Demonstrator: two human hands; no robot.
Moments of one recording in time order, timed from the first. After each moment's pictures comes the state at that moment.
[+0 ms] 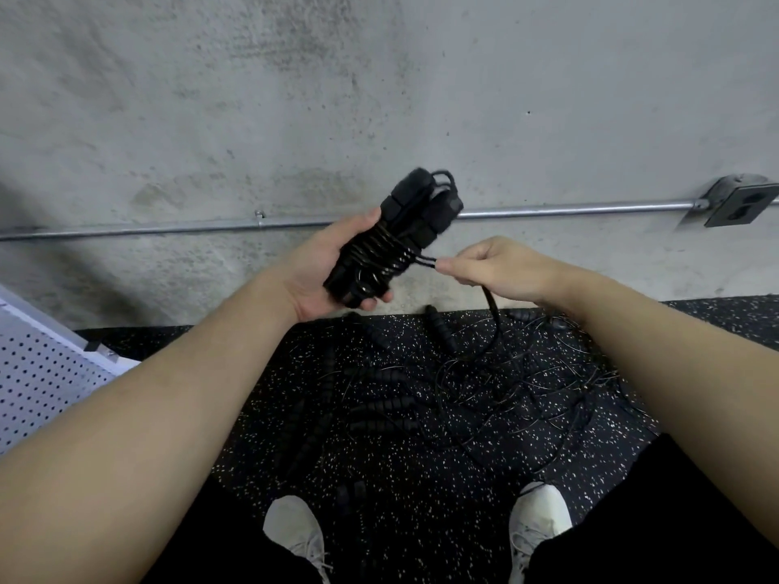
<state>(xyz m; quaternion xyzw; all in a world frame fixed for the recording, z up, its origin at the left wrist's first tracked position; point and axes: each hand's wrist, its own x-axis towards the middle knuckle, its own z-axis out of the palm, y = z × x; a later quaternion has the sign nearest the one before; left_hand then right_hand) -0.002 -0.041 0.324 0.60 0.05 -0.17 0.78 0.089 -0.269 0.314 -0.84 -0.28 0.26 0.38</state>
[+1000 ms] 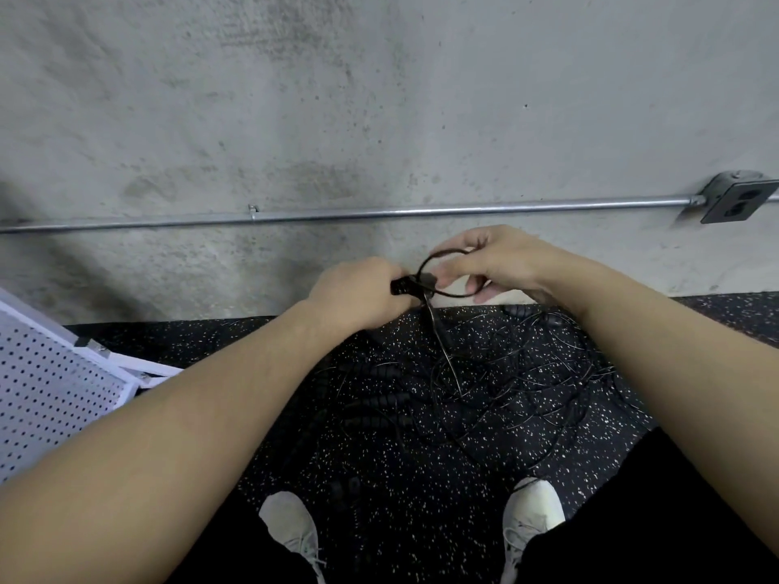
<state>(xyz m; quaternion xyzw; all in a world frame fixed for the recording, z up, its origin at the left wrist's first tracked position) 0.012 -0.079 0.293 0.99 0.02 -0.07 0.07 0.094 -0.269 0.316 -0.82 -0.18 0.31 0.45</state>
